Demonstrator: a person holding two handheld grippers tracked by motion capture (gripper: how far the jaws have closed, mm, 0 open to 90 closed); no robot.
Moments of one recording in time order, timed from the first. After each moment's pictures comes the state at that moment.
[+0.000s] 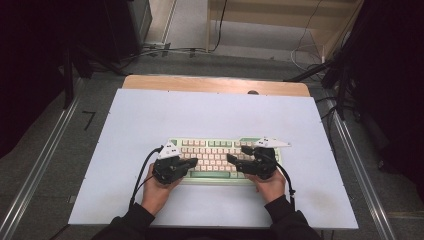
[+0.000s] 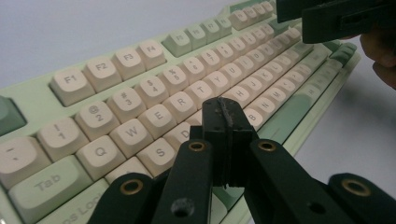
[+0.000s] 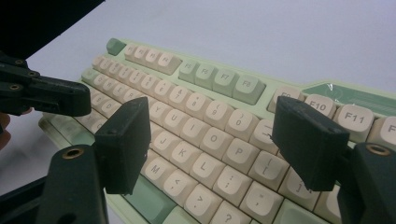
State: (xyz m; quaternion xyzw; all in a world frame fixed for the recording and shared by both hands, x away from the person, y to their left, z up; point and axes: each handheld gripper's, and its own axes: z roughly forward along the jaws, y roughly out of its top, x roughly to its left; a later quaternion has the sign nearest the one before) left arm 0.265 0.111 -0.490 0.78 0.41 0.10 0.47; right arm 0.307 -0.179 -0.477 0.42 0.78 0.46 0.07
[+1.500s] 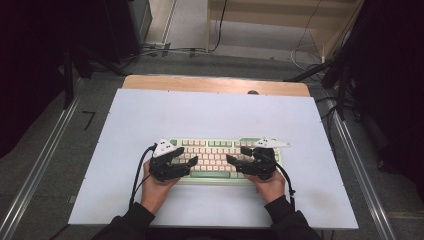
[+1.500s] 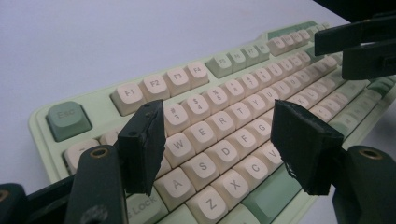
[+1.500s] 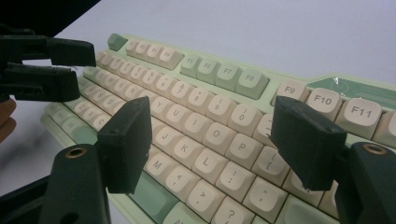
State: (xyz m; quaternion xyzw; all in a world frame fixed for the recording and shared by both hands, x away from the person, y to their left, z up) left arm 0.269 0.124 -0.486 0.73 0.46 0.15 0.48; right arm 0.306 -0.179 -0.478 0.42 0.78 0.46 0.07
